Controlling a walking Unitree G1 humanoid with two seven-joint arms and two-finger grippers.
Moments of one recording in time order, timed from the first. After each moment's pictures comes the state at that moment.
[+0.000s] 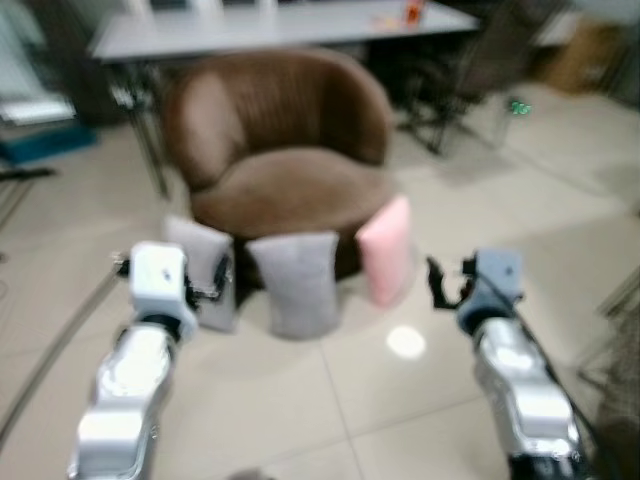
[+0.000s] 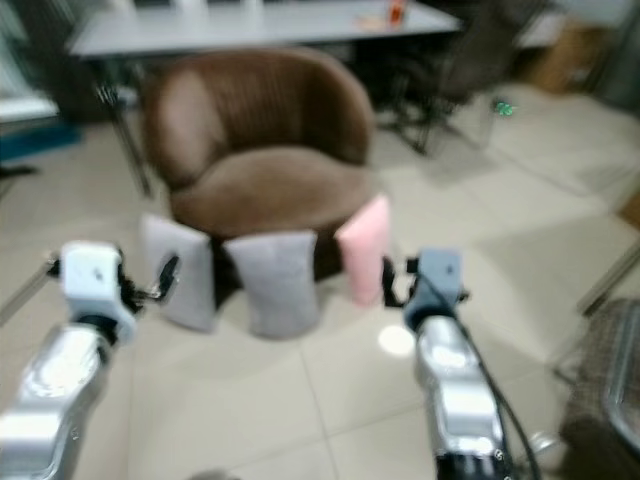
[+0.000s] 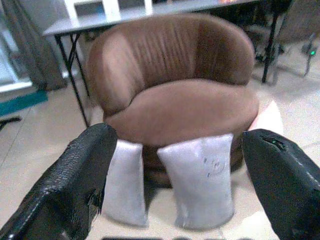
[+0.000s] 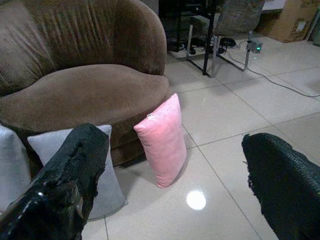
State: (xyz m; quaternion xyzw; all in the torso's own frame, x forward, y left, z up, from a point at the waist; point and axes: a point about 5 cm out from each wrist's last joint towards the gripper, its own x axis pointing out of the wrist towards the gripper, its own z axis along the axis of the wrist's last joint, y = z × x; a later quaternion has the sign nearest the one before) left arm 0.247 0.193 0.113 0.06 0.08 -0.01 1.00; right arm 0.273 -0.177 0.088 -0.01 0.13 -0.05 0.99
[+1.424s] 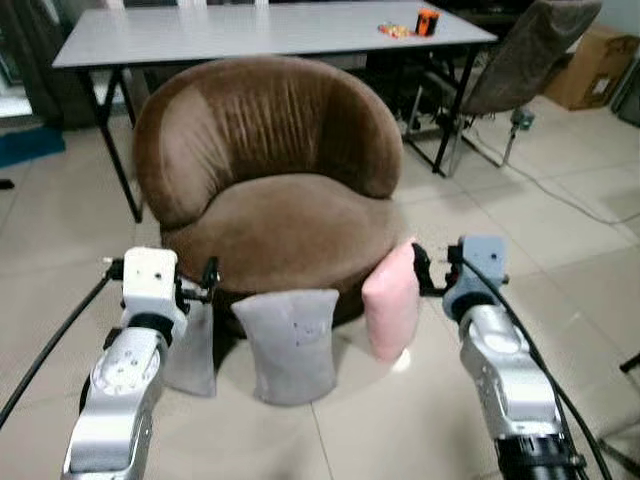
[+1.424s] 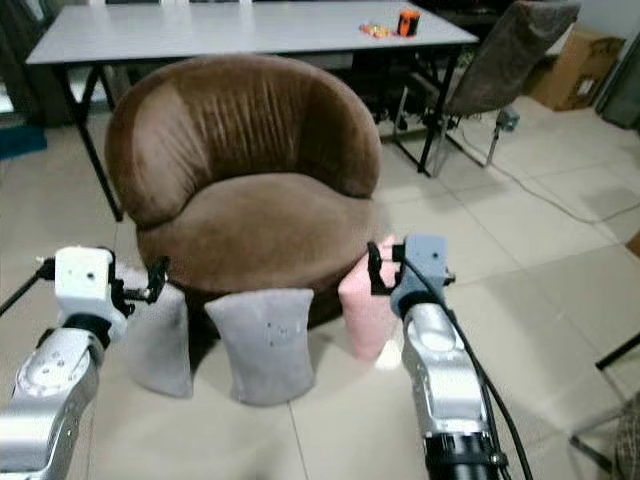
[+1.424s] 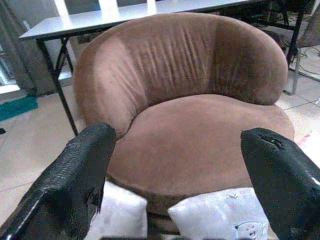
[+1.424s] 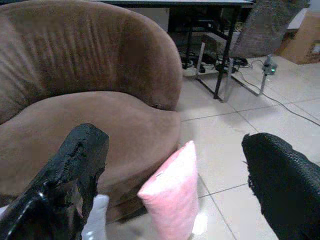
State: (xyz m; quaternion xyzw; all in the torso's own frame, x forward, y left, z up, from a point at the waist) left arm 0.250 0.204 0.113 0.07 0.07 0.00 1.00; right arm 0.288 -0.162 0.096 -0.01 0.10 -0.02 1.00
